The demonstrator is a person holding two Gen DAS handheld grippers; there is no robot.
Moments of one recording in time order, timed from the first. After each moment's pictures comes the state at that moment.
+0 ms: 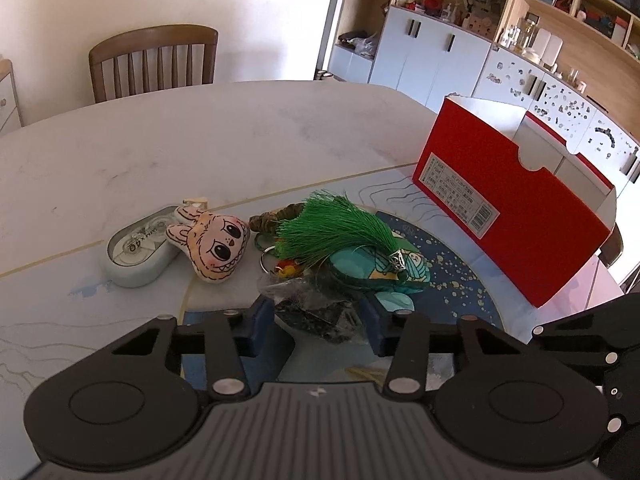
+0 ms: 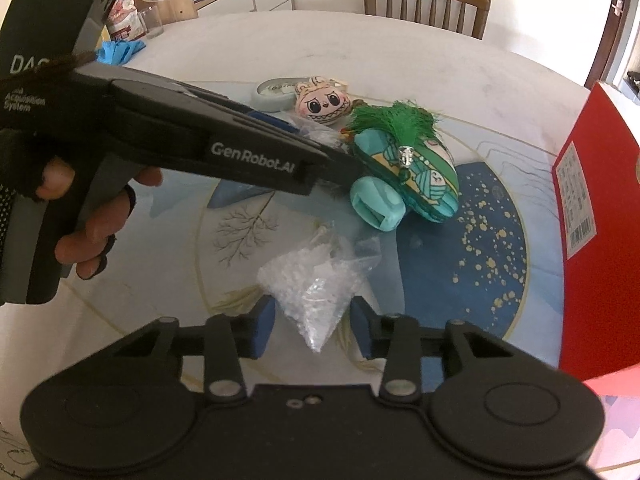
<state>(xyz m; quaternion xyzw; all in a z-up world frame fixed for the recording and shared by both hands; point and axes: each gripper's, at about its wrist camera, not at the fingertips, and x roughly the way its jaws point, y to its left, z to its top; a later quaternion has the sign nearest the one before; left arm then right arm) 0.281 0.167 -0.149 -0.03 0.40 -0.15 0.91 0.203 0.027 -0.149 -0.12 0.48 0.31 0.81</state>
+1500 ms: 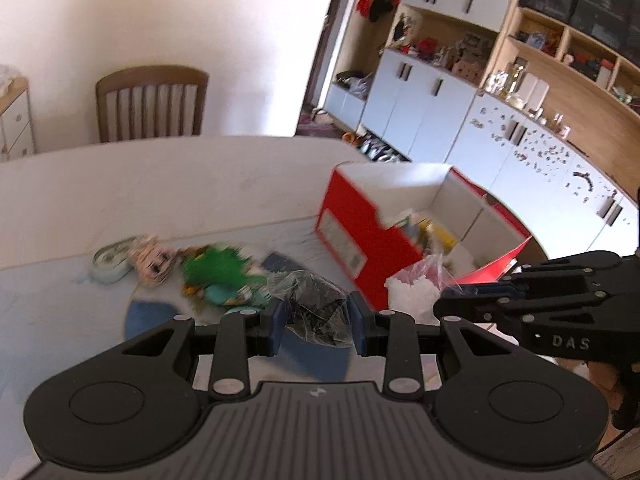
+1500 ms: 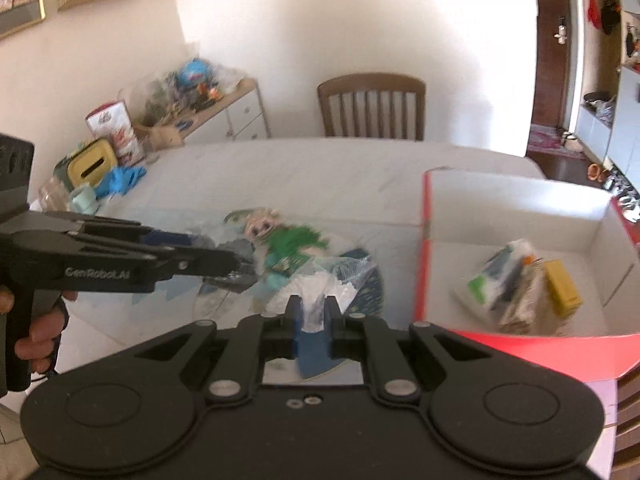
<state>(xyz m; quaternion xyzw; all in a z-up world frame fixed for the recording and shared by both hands) 0.192 0.091 -0.040 -0.08 0.35 -0.14 0.92 0.183 -0.119 -0.040 -0.02 0.36 0.30 0.88</state>
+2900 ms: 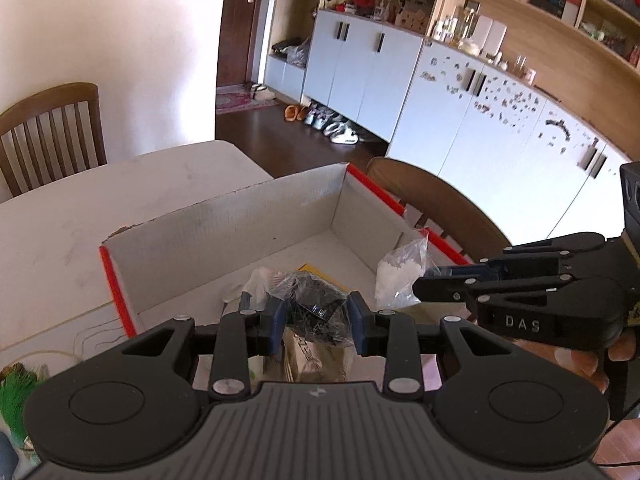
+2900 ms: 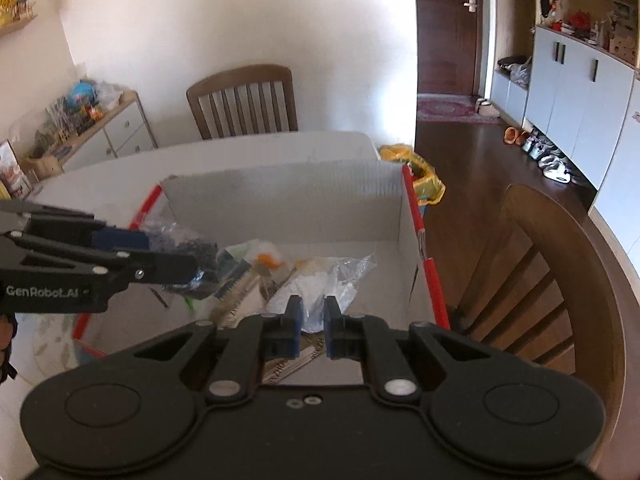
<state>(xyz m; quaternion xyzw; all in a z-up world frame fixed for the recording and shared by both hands) 0.341 -0.127 -0.052 -0.01 0.38 -0.20 0.90 0.301 -0.311 -0.074 -0.01 0.40 0.19 0.90</state>
